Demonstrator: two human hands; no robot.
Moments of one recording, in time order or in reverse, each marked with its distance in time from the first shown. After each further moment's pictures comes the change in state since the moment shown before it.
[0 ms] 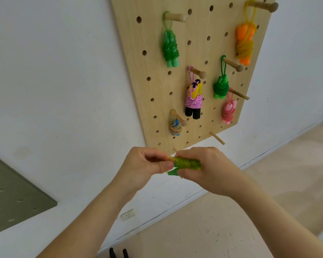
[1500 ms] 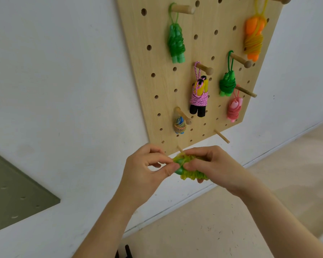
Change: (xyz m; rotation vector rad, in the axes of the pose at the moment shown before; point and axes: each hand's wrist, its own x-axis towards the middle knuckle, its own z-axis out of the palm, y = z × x) left_hand -0.008 -0.017 -0.001 0.358 0.173 0.334; right_hand 0.008 0.006 0.007 0.710 -0.064 0.286
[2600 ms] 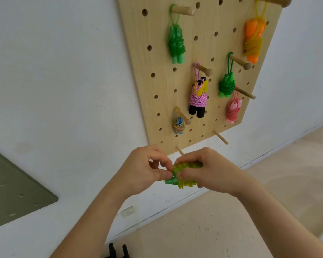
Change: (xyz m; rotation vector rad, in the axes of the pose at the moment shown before) left_hand 0.015 0.008 -0.014 0.076 -0.293 -0.150; right_hand -0.005 -0.019 0.005 -0.325 -0.108 -0.022
